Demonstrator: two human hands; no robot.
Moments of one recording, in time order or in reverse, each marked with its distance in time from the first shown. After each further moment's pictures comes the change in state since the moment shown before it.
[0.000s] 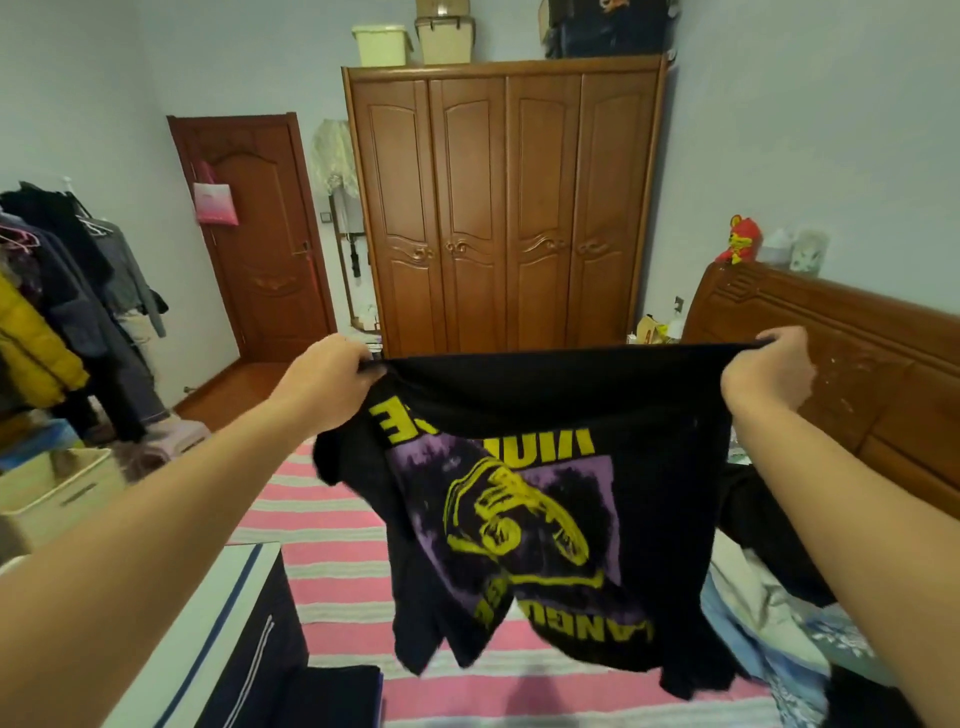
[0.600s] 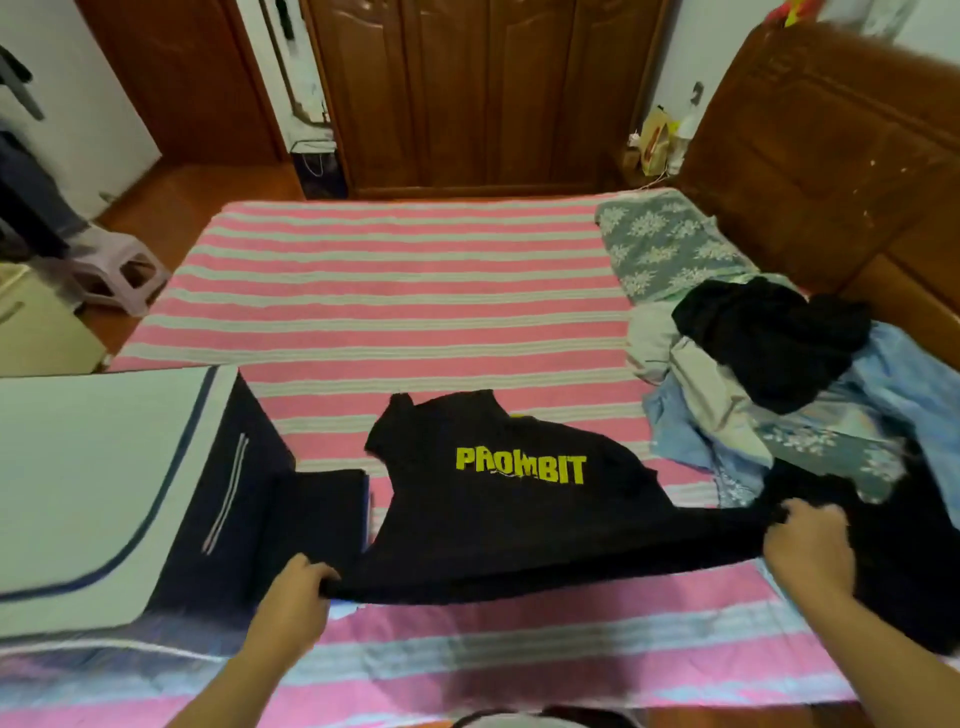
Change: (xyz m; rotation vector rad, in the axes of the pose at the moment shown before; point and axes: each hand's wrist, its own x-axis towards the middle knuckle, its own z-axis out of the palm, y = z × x) left_hand -0.334 -0.130 0.300 -0.075 -0.678 -0.404; right_hand -0.100 0.359 -0.078 -0.848 -0.386 -0.010
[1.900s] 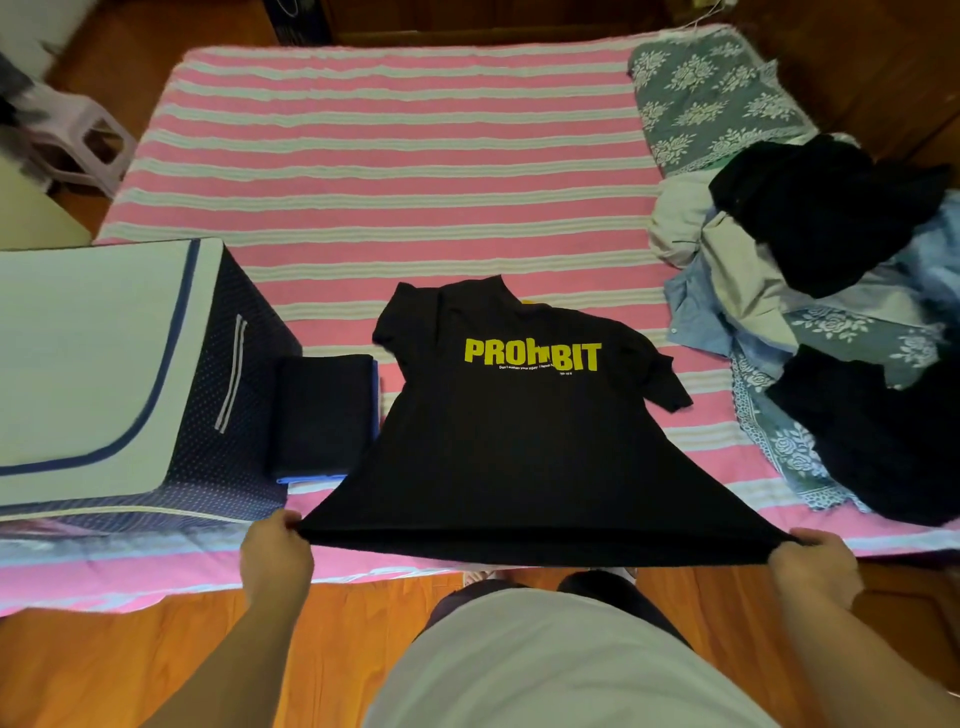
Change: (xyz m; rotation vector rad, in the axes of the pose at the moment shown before) left_hand -0.062 -0.055 0.059 -0.259 0.227 -0.450; right_hand -0.115 0.053 0.029 0.794 -0.072 0.963
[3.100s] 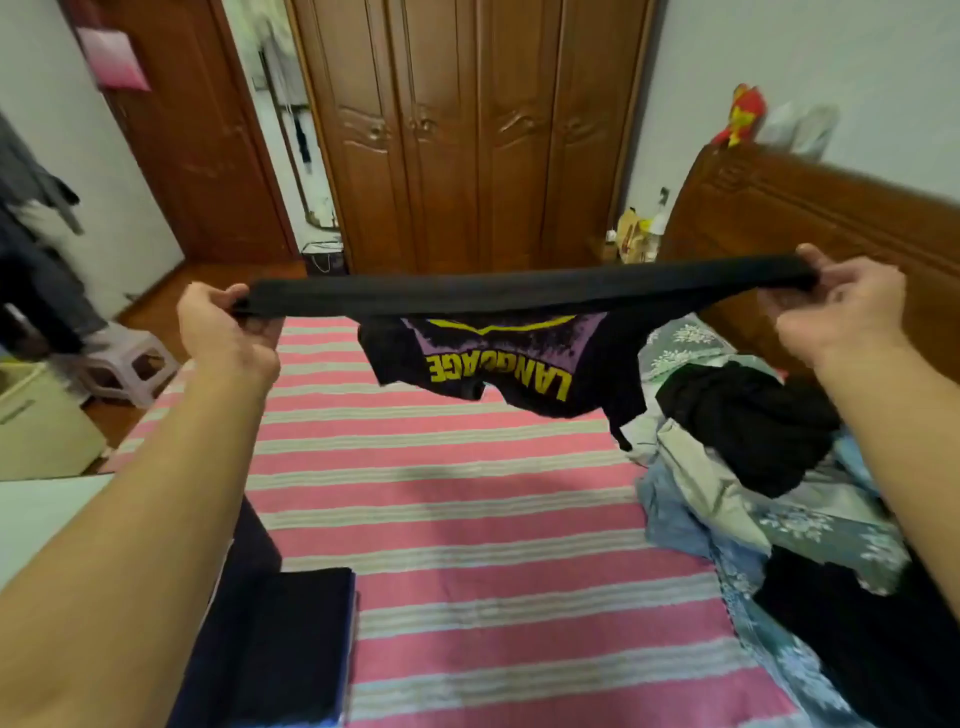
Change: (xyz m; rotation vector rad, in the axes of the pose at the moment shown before) left_hand 0.073 0.422 -0.293 -1.959 -0.118 0.129; right_hand -0.136 -0.432 0.055 0.930 -0.917 -0.386
